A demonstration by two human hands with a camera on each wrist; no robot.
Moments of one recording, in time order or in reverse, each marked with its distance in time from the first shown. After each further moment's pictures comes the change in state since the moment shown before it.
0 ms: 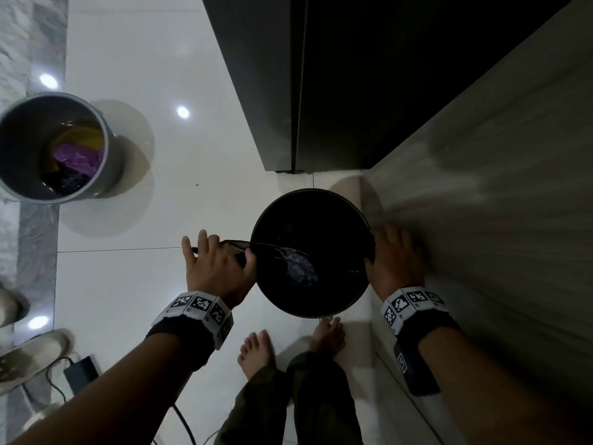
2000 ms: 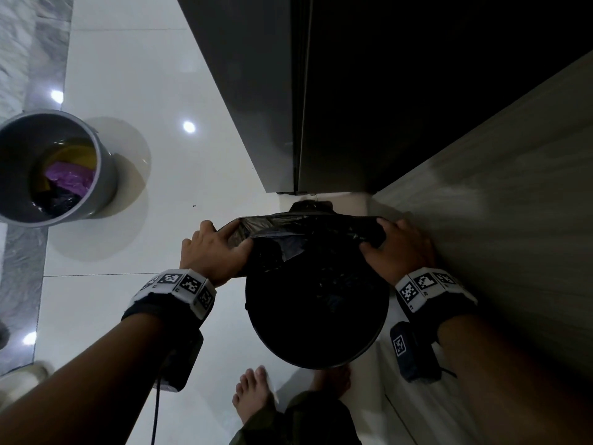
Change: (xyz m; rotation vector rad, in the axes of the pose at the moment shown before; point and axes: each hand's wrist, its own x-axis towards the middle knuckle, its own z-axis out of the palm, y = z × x) left_hand 0.093 0.004 -0.019 -0.295 -0.177 -0.055; right_hand 0.092 -0.004 -0.019 0.138 -0.136 0.146
